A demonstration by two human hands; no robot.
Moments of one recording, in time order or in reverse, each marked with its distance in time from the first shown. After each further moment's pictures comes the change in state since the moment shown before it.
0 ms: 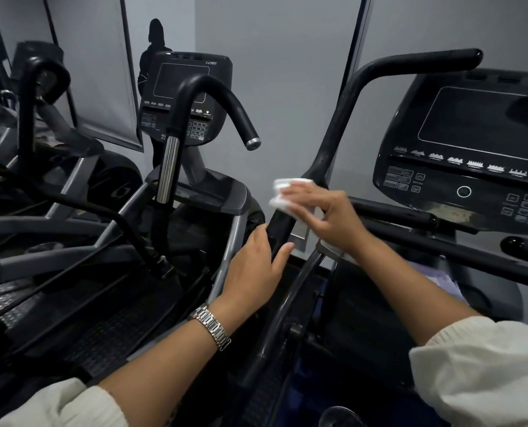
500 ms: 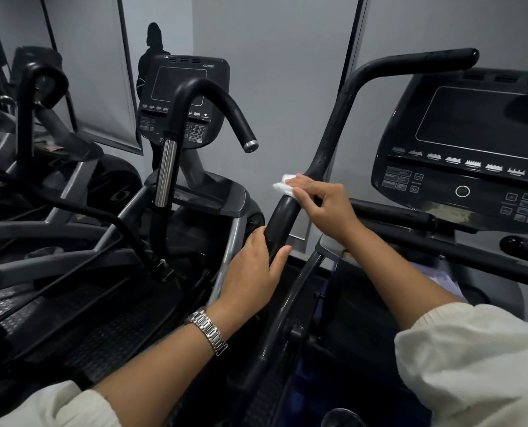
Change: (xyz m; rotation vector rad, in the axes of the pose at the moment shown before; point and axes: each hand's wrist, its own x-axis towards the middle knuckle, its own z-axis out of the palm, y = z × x) left_hand 0.000 -0.003 0.002 -0.034 0.017 0.043; right_hand 0.014 0.011 0.001 0.032 0.104 0.202
